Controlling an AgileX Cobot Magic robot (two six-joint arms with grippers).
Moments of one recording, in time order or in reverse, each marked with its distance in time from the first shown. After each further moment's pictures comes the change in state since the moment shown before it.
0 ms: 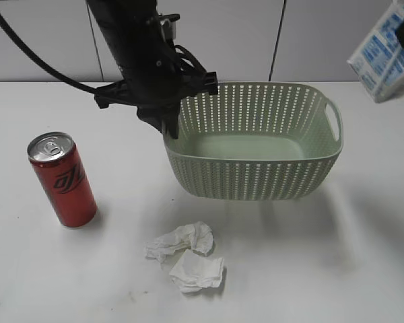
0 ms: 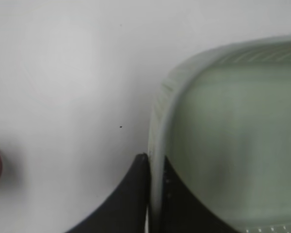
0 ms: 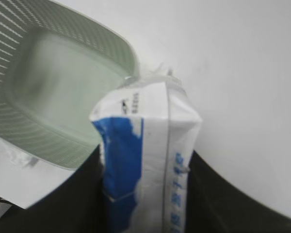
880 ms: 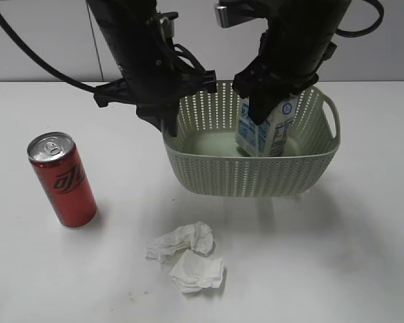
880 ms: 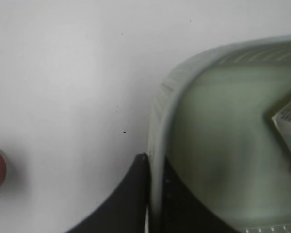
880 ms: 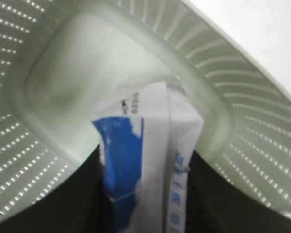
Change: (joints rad) left arm 0.000 0.000 0.000 0.022 -0.008 -0.024; right arm 0.345 0.479 -0.177 -0.163 -0.032 0.137
